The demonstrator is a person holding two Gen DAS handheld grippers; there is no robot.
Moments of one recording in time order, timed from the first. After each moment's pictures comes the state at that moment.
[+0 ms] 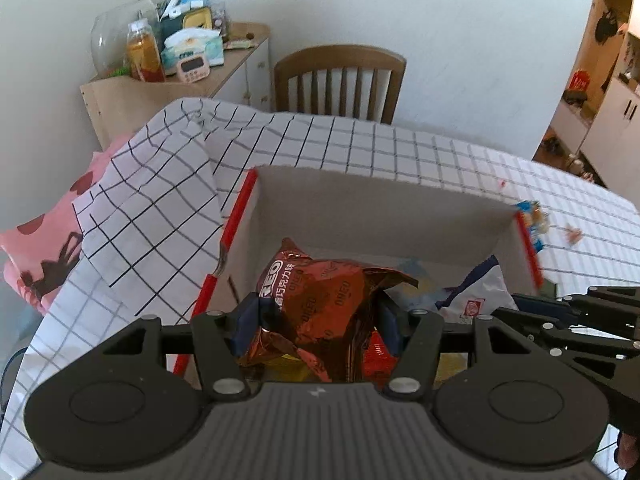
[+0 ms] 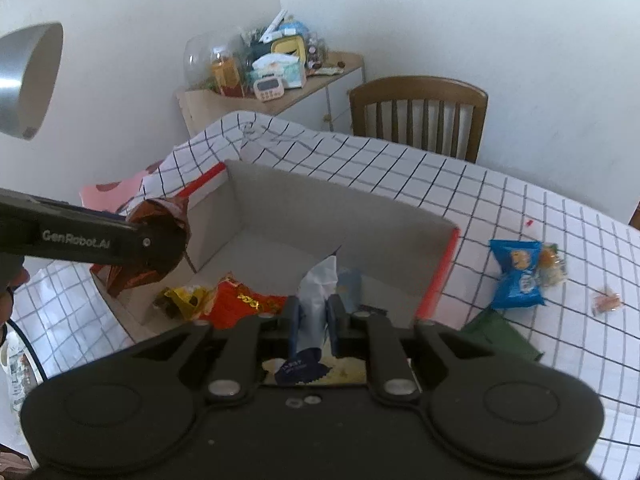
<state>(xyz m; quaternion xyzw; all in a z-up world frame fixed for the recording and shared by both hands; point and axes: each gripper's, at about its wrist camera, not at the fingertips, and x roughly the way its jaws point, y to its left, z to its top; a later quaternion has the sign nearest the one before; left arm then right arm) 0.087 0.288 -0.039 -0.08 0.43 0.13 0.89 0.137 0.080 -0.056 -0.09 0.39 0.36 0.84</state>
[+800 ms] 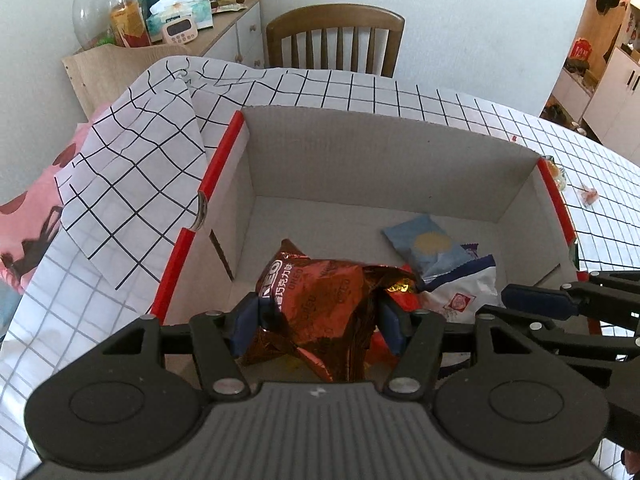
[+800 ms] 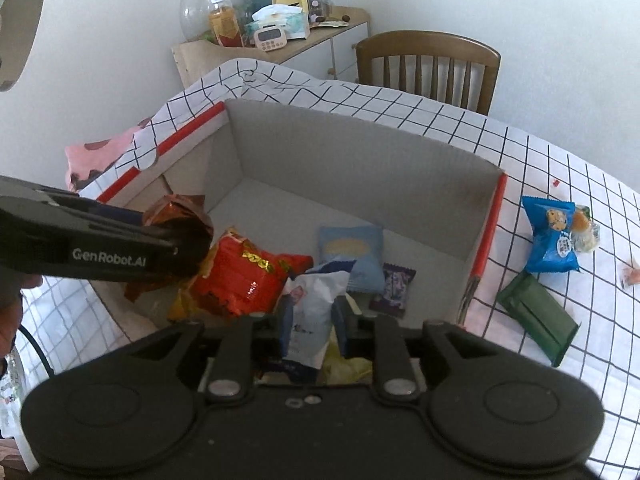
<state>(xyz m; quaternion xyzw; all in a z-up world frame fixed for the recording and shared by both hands) 0.094 0.284 -0.073 -0.07 0.47 0.12 0.87 0.135 0.100 -0.084 -0.11 0.44 0.35 0.82</state>
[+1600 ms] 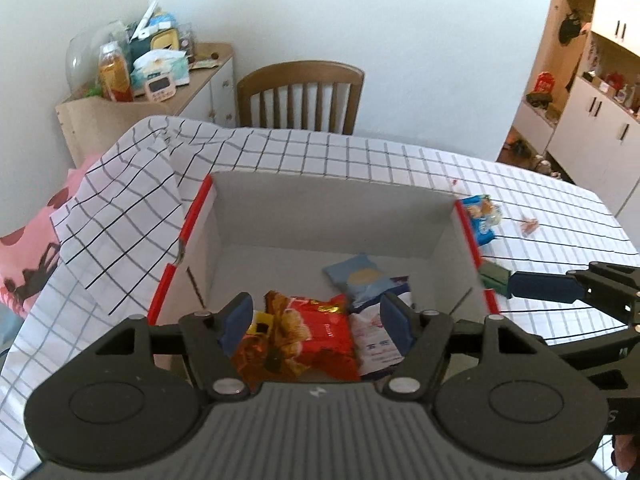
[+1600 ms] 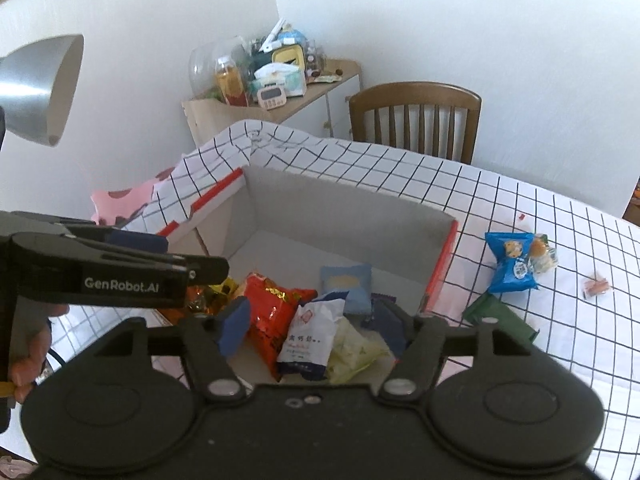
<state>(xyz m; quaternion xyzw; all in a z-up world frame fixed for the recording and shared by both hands) 0.059 0.251 -0.020 -0.07 0.40 0.07 0.91 0.104 0.060 -0.023 -0.07 0.38 0.35 0.85</state>
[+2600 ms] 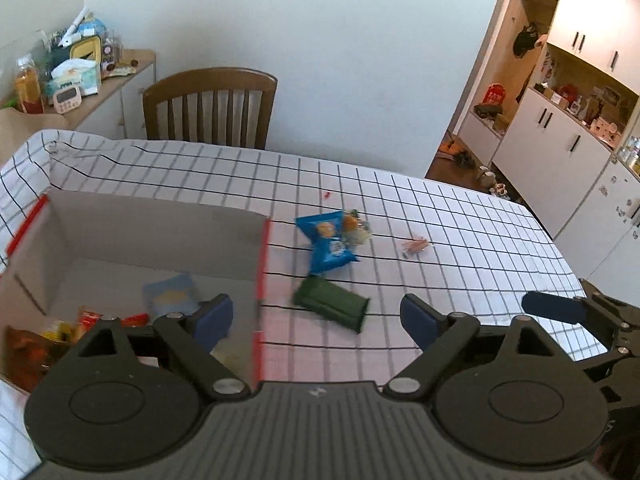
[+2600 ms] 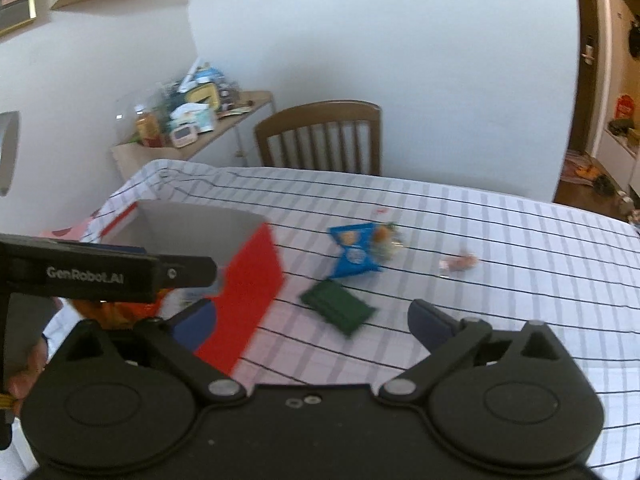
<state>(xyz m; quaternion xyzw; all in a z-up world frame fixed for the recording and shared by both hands) 0.120 0.096 -0.018 -0.11 0.38 0.01 0.92 0.138 -0.115 -0.007 -0.04 0.36 0.26 0.89</state>
